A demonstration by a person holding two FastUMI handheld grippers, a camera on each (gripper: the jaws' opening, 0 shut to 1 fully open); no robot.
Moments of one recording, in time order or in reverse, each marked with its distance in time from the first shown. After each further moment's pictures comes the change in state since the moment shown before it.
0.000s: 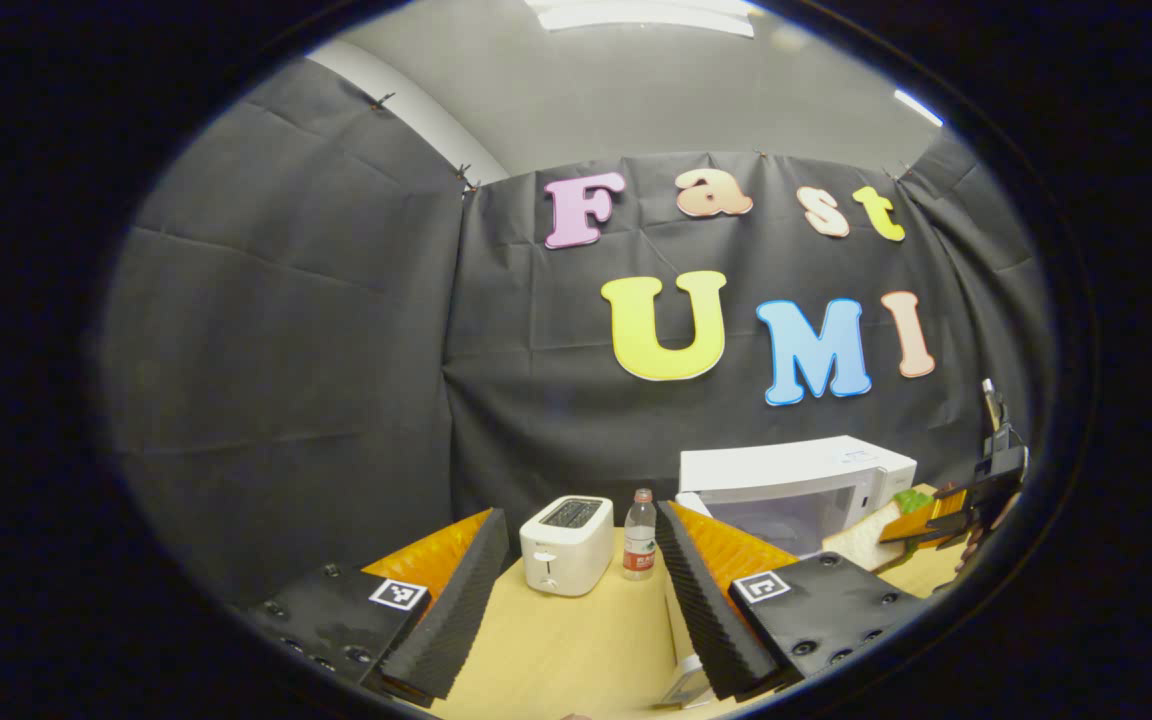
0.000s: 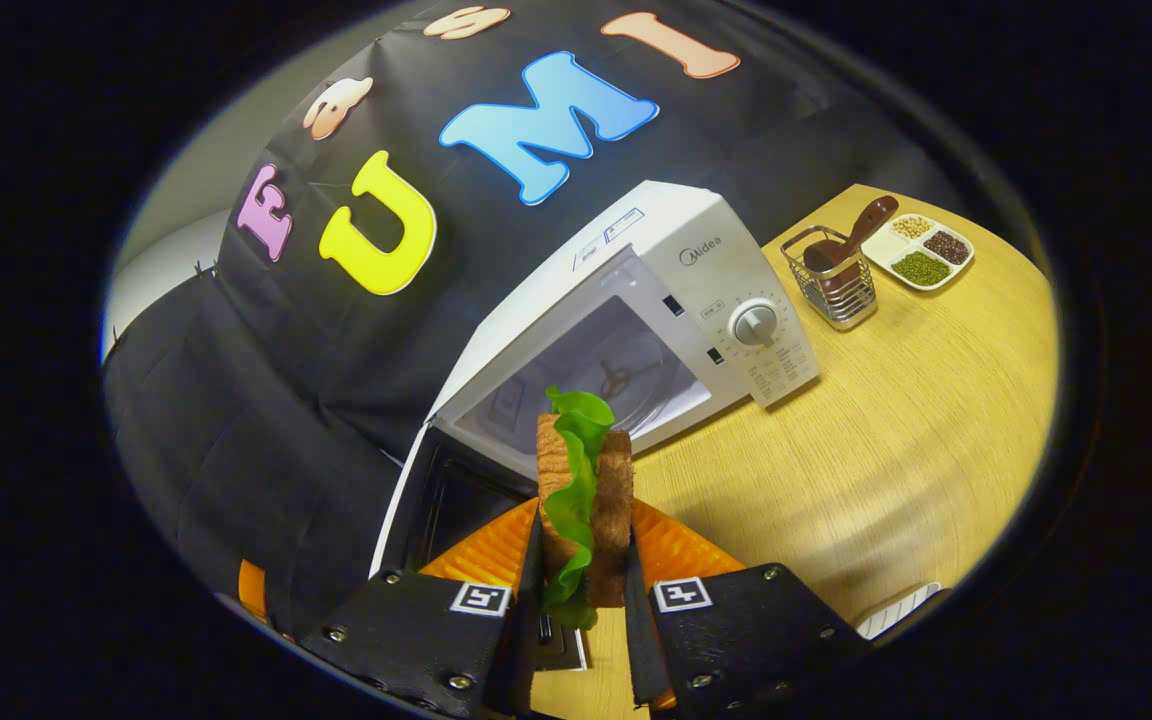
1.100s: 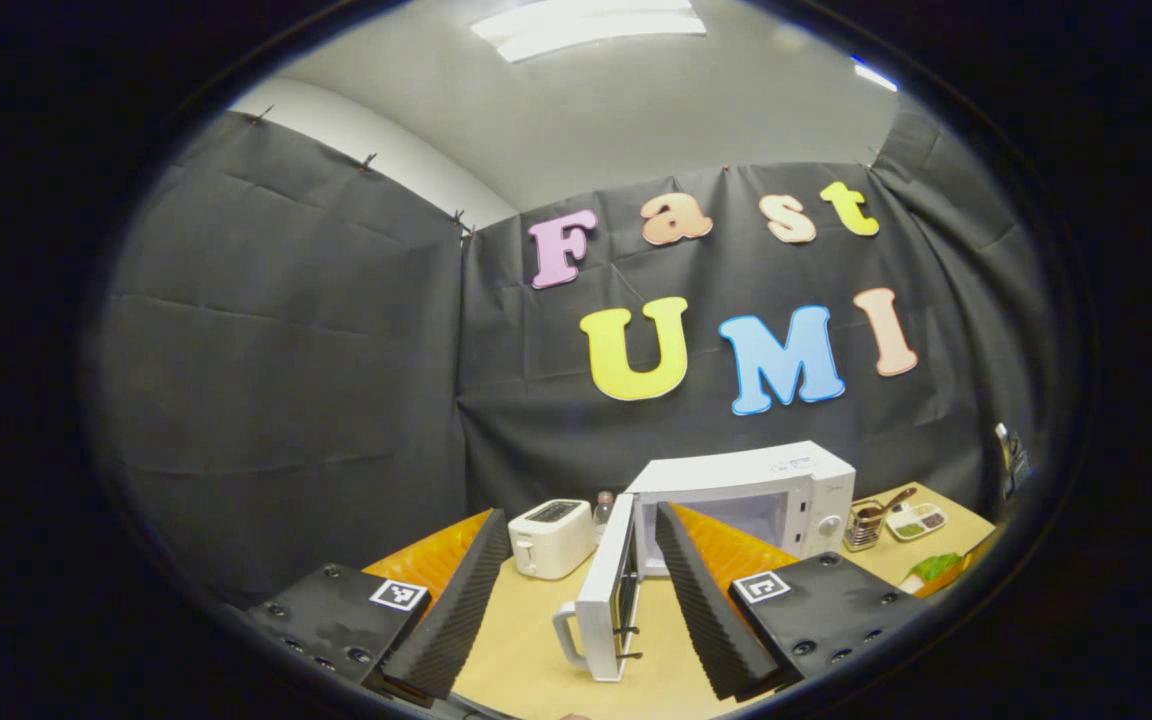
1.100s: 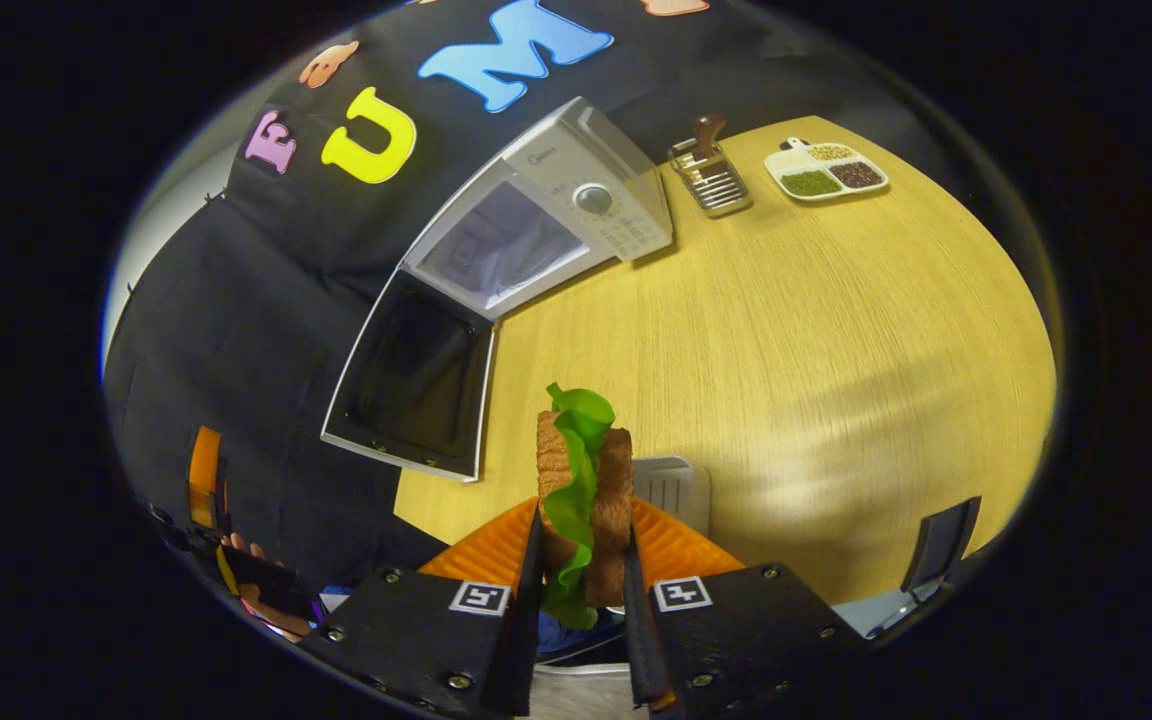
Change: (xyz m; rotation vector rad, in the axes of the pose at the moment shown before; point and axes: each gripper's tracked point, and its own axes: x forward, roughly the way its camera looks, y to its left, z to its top) left arm -0.145 -0.144 0.045 0.063 -0.060 0.090; right arm -0.205 -0.134 -0.057 -0.094 0.447 0.043
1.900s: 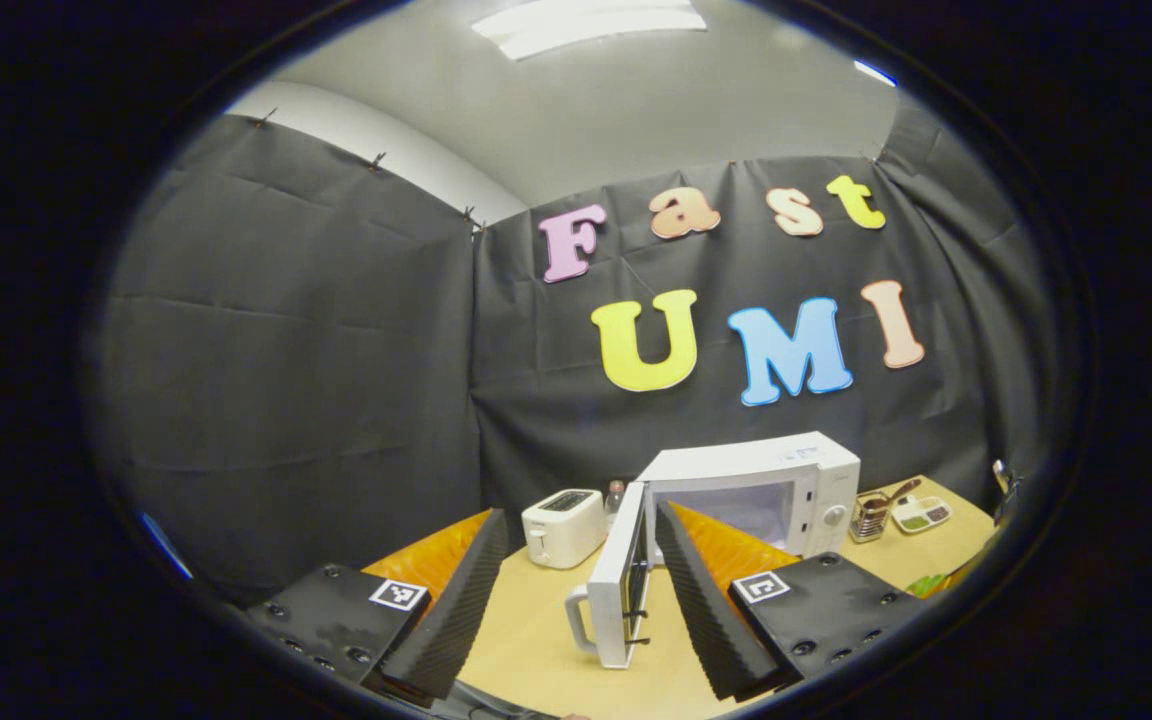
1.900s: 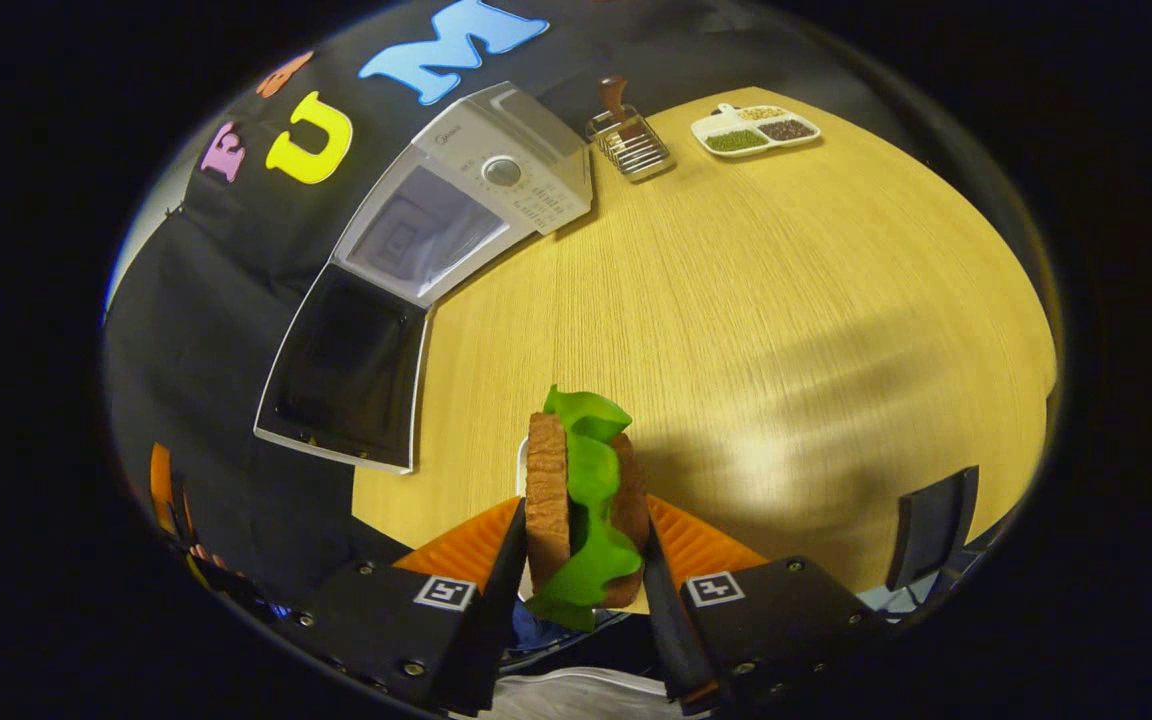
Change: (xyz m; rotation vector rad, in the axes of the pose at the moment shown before) left arm -0.034 0.001 -0.003 0.029 0.029 0.062; right arm 0.012 -0.078 -0.042 0.112 0.087 -0.113
